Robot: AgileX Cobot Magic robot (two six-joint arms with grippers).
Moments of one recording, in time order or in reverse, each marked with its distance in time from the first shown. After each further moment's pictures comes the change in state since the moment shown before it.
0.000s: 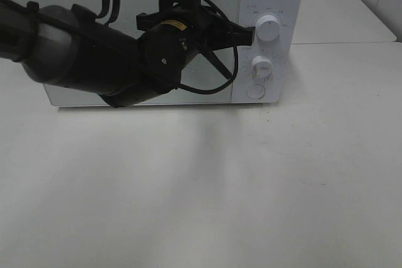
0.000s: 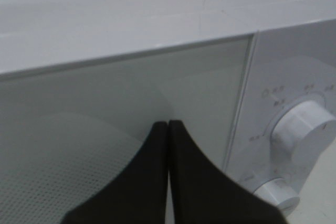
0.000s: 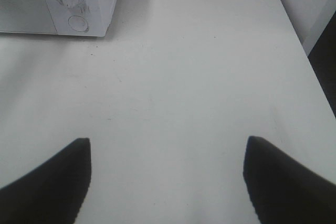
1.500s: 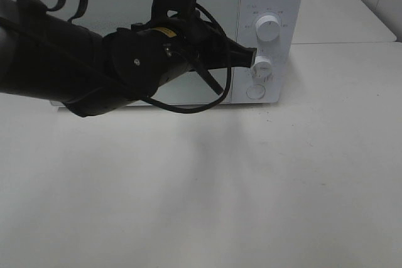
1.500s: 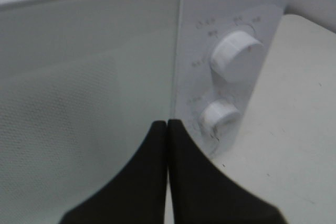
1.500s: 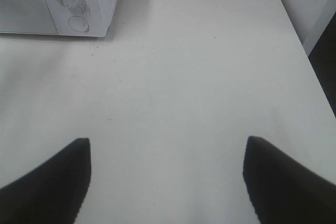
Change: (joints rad) left arm -0.056 -0.159 0.155 -0.041 0.169 0.063; right arm 0.000 0.000 0.000 0.000 0.000 0.000
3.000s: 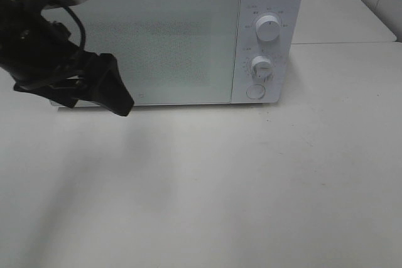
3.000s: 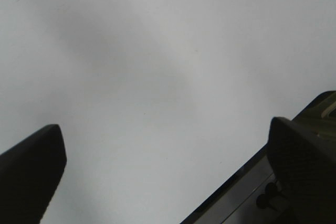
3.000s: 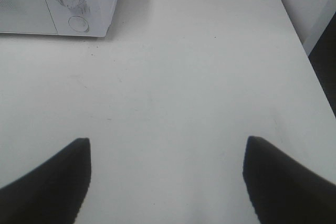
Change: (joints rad) left arm 0.504 -0.342 0.034 0.297 1.344 -0.183; right arm 0.000 0.000 0.000 0.000 0.000 0.000
